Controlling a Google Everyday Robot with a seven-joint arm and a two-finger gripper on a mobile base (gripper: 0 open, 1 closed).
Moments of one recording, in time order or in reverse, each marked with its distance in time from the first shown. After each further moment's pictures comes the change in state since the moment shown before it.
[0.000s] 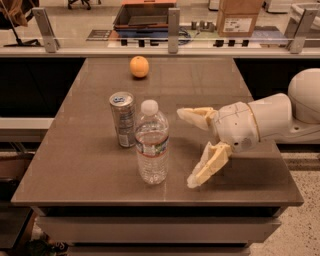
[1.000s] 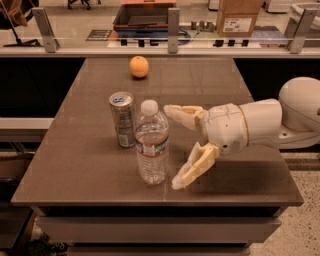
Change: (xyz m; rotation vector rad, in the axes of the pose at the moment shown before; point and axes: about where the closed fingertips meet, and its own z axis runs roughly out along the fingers) arm -0.034 0.013 0.020 -0.013 -0.146 -0.020
